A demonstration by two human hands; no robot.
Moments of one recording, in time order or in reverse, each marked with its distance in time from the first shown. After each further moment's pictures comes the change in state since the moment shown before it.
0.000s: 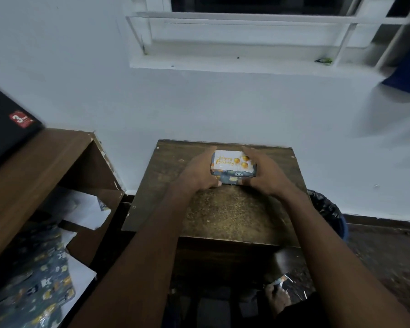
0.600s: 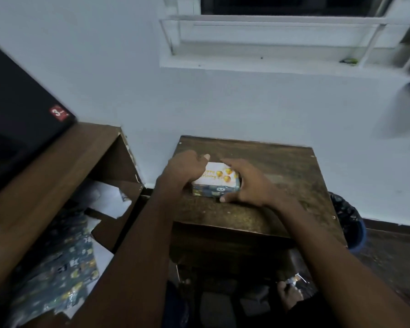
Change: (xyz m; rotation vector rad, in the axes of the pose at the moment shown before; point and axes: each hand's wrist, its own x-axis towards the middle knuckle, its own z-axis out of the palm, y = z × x) left_hand -0.044 -0.040 -0.058 0.159 0.081 -0.298; right_hand -0.015 -0.056 0.053 0.051 -0.190 -0.210
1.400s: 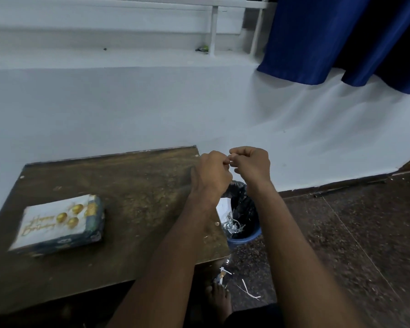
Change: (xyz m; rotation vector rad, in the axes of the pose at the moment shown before) left_hand 0.001 0.303 0.195 -0.202 0.074 0.504; right_hand -0.092 0.188 -0.148 0.624 0.940 0.654
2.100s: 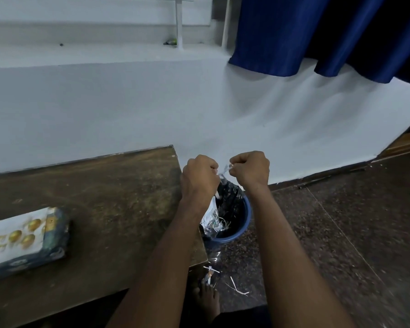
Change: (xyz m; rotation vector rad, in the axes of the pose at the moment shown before) left_hand 0.008 0.008 0.042 -0.077 -0.003 -0.052; right_hand 0.019 0.021 -0.043 -0.367 0.120 0.015
